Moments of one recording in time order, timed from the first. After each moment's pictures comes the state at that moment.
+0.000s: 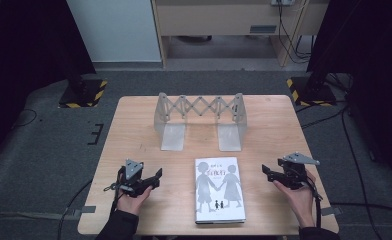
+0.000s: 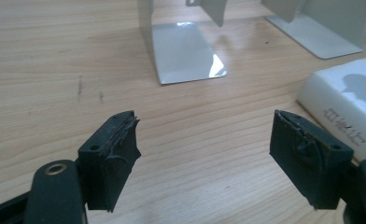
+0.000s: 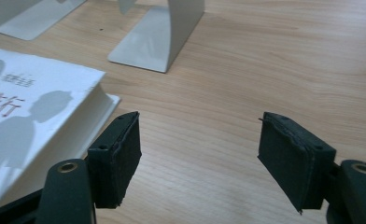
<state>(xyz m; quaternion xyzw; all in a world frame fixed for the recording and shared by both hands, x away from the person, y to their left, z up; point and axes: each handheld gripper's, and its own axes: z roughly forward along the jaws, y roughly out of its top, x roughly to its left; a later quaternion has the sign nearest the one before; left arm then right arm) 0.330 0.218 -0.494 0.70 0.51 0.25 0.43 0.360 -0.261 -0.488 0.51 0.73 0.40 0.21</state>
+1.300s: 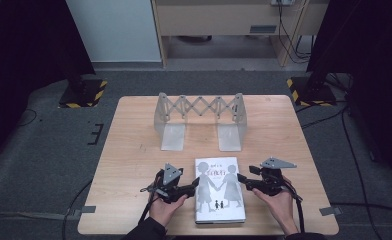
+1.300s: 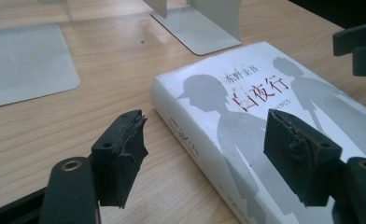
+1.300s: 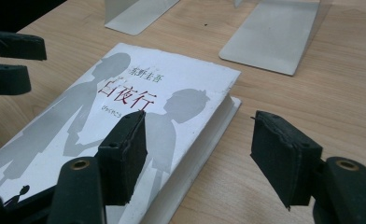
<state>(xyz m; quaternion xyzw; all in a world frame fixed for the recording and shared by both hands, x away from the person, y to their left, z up) 0.321 0.122 -0.499 0.75 0.44 0.18 0.46 0.349 -0.201 -0.495 0.45 0.76 0.46 0.11</state>
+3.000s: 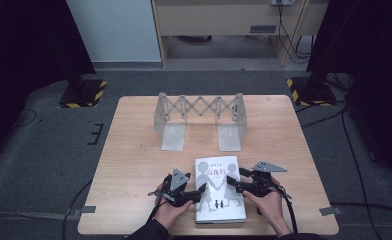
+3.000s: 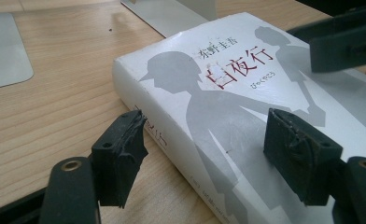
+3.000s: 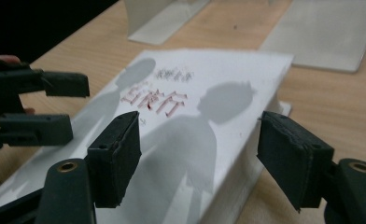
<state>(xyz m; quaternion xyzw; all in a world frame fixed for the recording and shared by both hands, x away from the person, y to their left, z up) 0.318 0.109 -0.522 0.77 0.41 0.16 0.47 0.350 -0.178 -0.517 0.44 0.73 0.52 0.09</state>
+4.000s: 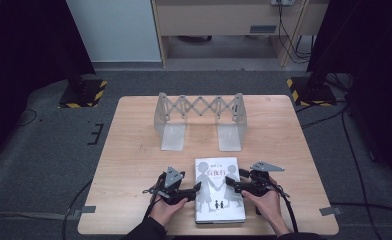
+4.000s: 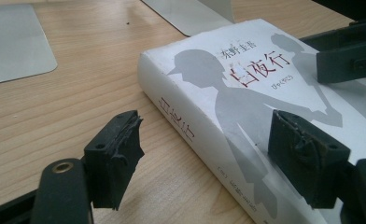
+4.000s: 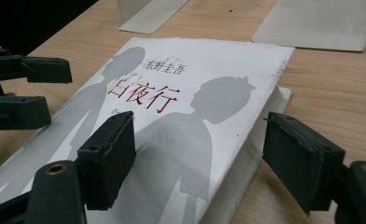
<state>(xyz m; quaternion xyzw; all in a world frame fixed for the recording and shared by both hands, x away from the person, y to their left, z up) 0.324 0.124 -0.520 0.76 0.42 0.16 0.47 0.356 -0.176 -0.531 0.46 0.73 0.50 0.07</state>
